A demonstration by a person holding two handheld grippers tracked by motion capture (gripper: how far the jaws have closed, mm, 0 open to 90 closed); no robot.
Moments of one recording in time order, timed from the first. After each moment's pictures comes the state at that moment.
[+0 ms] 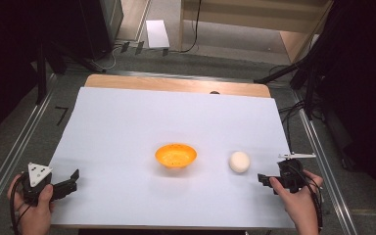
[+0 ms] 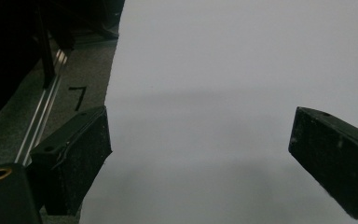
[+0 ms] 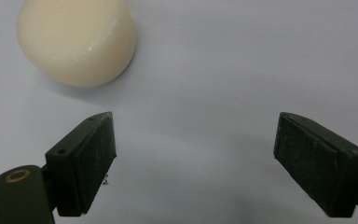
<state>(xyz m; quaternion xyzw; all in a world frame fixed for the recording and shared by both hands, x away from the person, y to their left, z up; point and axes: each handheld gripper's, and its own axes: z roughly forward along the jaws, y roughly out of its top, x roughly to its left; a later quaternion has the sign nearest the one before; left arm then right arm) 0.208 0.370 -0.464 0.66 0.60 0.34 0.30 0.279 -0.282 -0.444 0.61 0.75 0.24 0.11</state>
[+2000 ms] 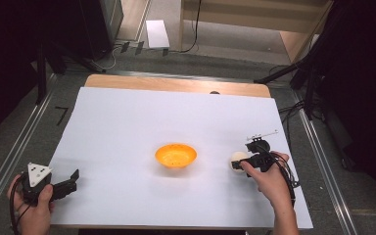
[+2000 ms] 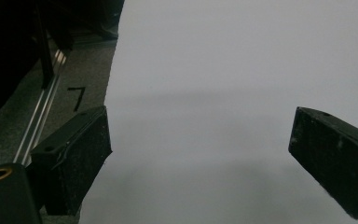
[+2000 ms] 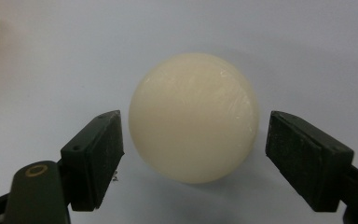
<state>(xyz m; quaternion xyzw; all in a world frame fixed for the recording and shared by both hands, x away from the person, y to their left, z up) 0.207 0.371 -0.464 0.66 0.59 0.34 0.30 0.332 -0.206 -0.435 0.58 0.78 0.21 0.05</state>
